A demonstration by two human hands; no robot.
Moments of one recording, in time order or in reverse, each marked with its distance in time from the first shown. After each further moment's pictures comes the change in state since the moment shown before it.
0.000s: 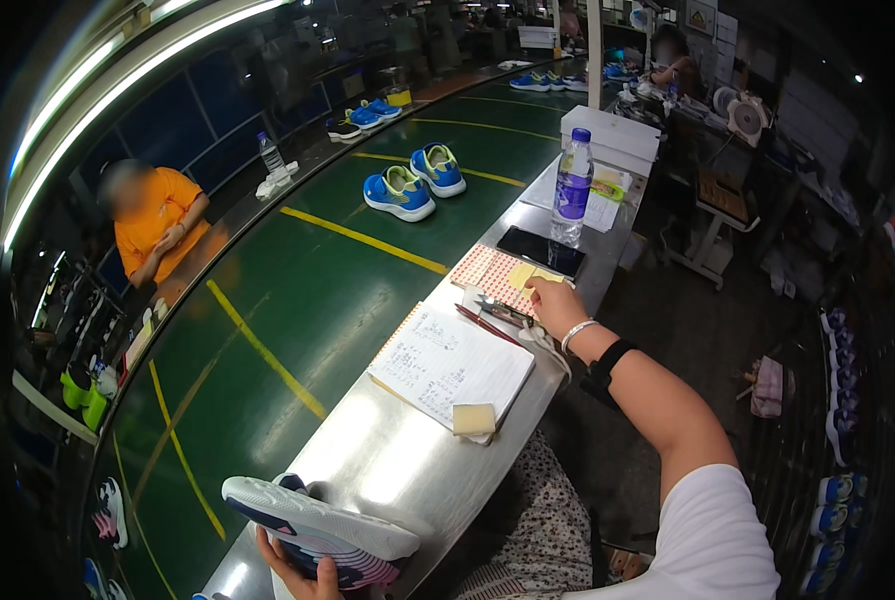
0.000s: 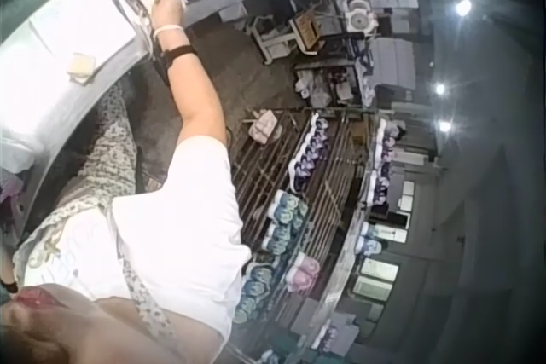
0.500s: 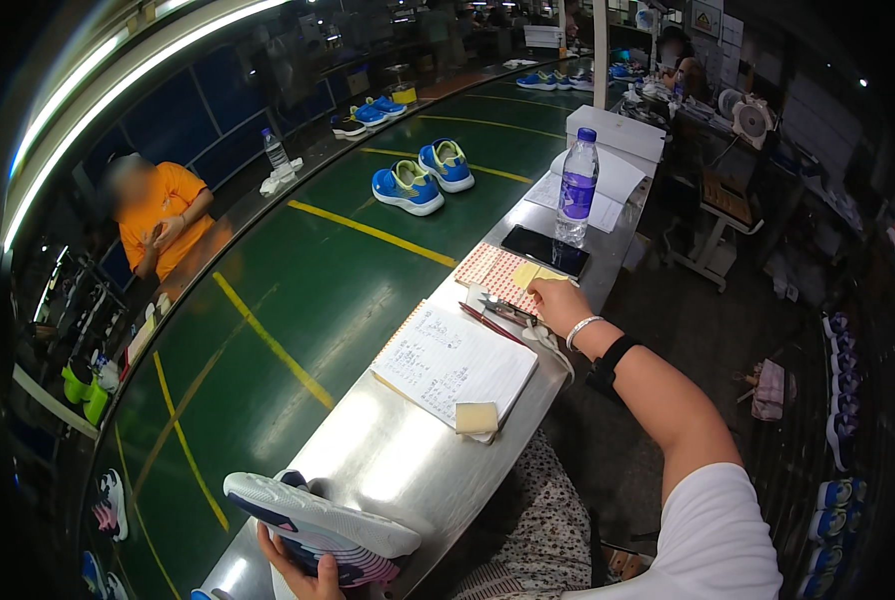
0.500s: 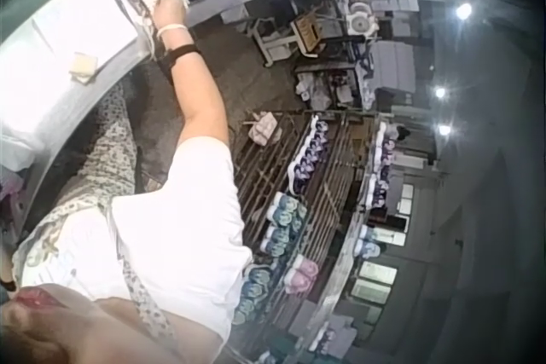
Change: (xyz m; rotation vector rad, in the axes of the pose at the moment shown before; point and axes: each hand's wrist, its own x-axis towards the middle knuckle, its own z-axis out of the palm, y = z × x) left_hand 0.004 0.012 0.005 -0.022 -0.016 0.000; right_hand 0.006 -0.005 -0.010 -0.171 -0.060 -0.094
